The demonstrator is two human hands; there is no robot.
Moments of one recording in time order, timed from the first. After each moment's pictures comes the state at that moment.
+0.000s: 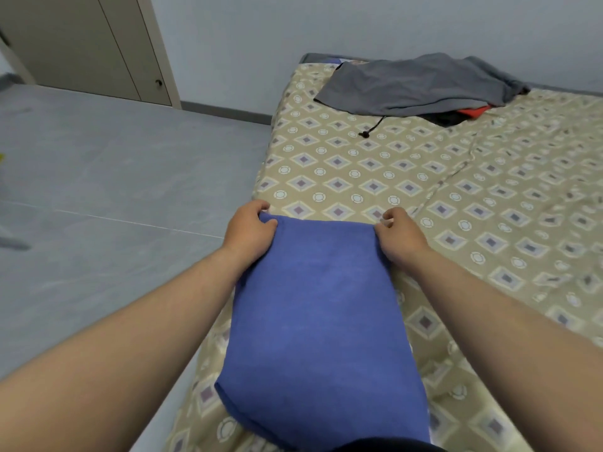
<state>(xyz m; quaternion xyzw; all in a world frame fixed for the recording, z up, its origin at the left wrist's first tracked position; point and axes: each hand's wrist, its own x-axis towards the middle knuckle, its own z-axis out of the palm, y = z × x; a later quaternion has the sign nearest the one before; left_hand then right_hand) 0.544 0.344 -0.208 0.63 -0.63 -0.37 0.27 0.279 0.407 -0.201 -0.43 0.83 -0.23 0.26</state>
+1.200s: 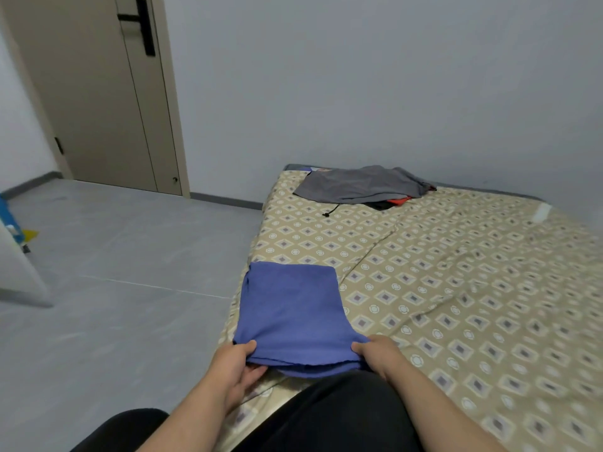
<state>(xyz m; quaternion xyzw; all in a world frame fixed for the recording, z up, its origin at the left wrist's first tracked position) 0.596 0.589 -0.174 0.54 -0.16 -0.73 0.39 0.341 0.652 -0.127 -0.31 0.81 -0.28 0.41</state>
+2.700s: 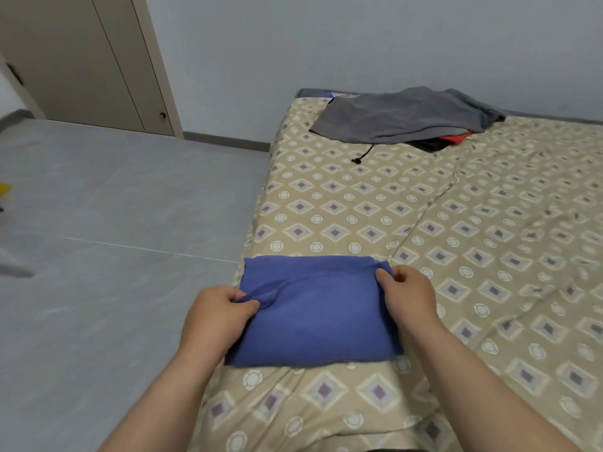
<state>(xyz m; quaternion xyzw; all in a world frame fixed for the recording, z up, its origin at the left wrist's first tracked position) 0.599 0.454 -0.179 0.71 -0.54 -0.39 0.24 0.322 0.493 -0.182 -0.31 0.82 -0.40 0.27</state>
